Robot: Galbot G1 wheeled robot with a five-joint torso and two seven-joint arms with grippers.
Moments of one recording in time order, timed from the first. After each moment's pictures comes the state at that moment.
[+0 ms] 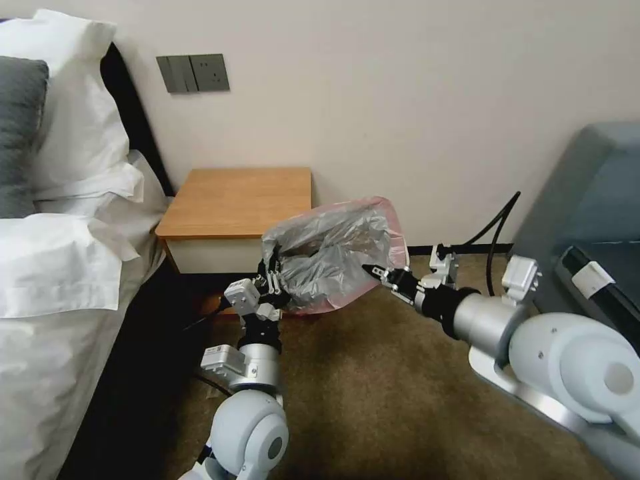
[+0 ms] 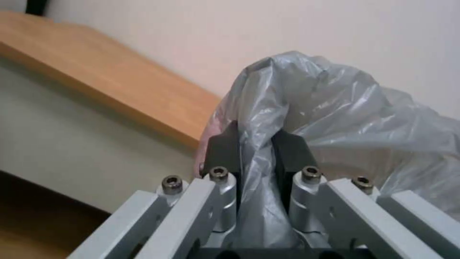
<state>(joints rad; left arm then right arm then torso) 1.38 -1.38 -0.12 -2.18 -0.48 -0.09 -0.47 -1.08 0.77 0.27 2.49 1.94 -0.27 0.83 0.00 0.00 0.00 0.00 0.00</state>
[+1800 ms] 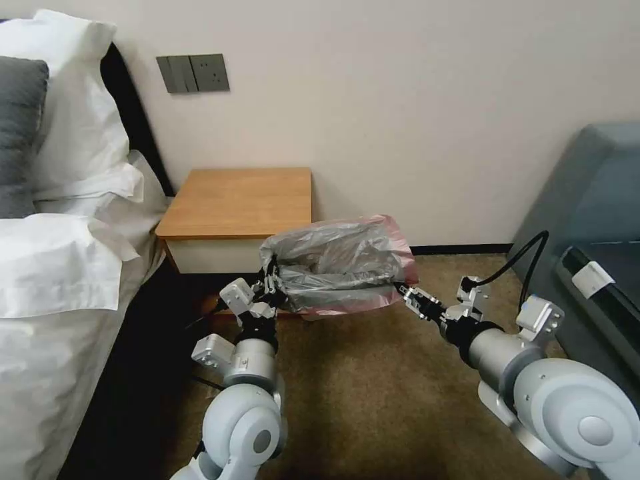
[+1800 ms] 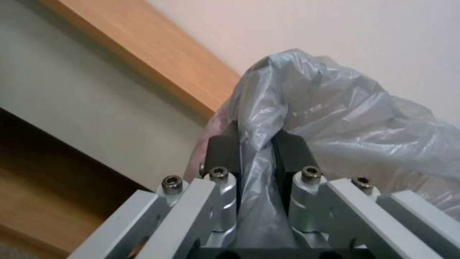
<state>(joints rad) 1.37 -1.37 -0.13 -2.22 -0.67 -0.02 -0.52 -1.34 0.84 0.37 2.45 1.51 -0.34 0.75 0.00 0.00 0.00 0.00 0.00</state>
